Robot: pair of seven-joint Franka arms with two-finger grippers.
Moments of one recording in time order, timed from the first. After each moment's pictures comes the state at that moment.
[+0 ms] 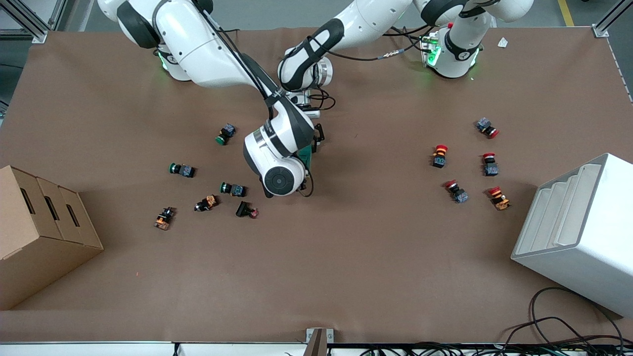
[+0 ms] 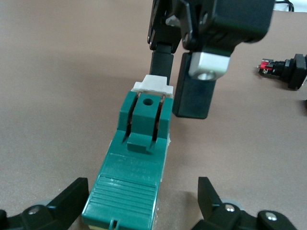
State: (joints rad) left arm -0.93 0.86 -0.34 -1.73 1.60 2.09 -2.51; right arm 0.65 0.86 0.01 -1.33 0.33 1.80 1.83
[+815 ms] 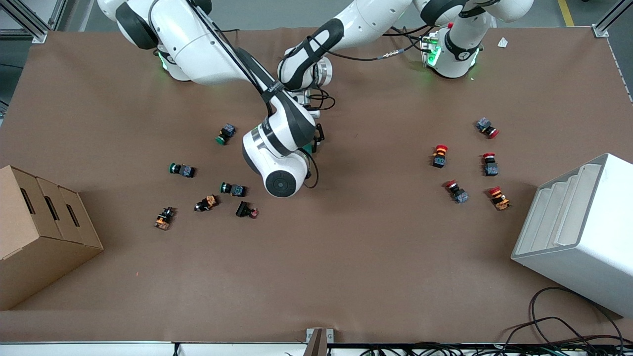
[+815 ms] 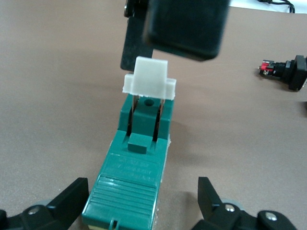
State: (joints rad) left arm -0.93 0.86 -0.34 -1.73 1.60 2.09 -2.51; right arm 0.63 0.86 0.04 -1.24 0.43 1.58 1.83
